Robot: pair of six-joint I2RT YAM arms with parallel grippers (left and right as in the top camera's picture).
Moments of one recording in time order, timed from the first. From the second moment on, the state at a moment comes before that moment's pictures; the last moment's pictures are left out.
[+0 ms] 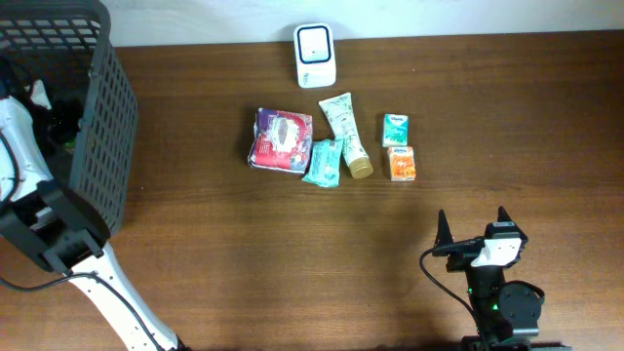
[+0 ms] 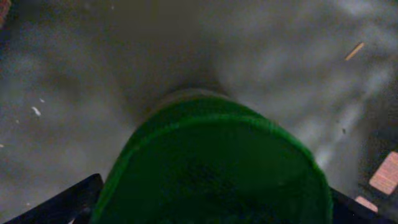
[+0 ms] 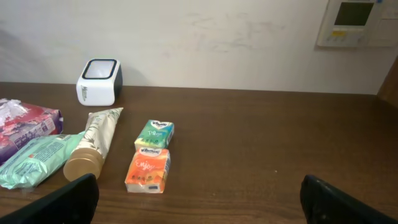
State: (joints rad) left arm 0.54 2.53 2.48 -1.24 0.11 0.01; right arm -0.02 0.01 0.01 -0.07 -0.03 -0.03
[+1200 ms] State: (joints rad) left arm -0.24 2.47 2.63 -1.43 -0.07 -0.10; right arm -0.02 0.01 0.01 -0.07 -0.03 -0.03
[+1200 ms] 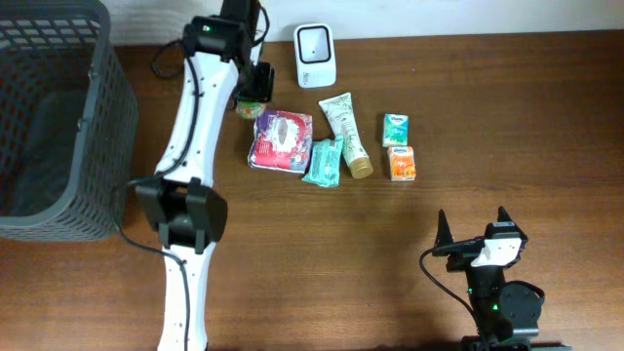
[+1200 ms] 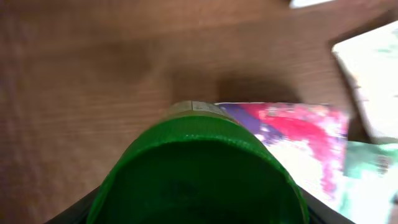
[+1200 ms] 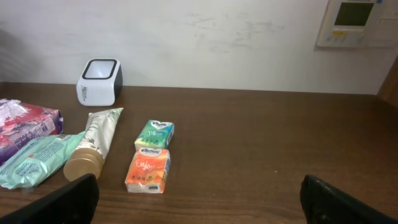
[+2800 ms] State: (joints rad) left arm -0.17 1.82 2.24 -1.69 0.12 -0.12; right arm -0.02 0.01 0.01 0.06 -0.57 0.35
